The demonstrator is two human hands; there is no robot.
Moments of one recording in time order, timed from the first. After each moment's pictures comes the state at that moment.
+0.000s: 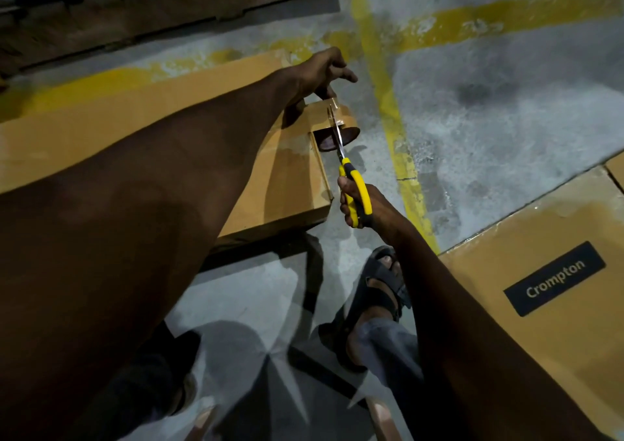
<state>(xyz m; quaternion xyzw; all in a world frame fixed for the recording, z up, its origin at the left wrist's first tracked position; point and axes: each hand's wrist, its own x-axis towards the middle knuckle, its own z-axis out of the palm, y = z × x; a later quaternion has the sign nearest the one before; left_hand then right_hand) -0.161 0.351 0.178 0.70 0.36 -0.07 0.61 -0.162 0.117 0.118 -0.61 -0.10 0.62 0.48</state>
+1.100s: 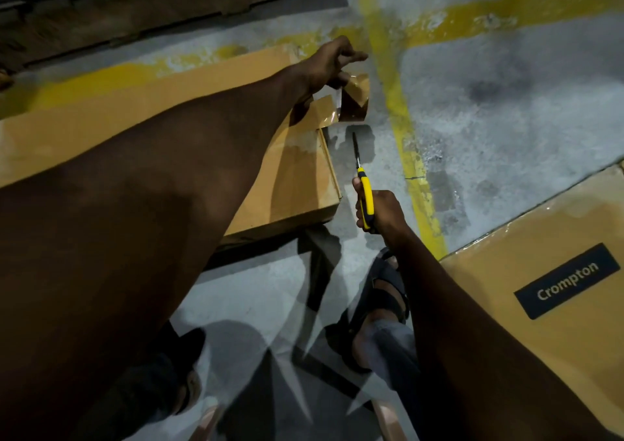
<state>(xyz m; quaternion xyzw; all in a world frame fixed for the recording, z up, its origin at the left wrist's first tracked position) -0.159 0.352 0.173 0.65 0.35 -0.02 0.67 -0.169 0.111 0.095 -0.74 -0.02 0.50 0.46</state>
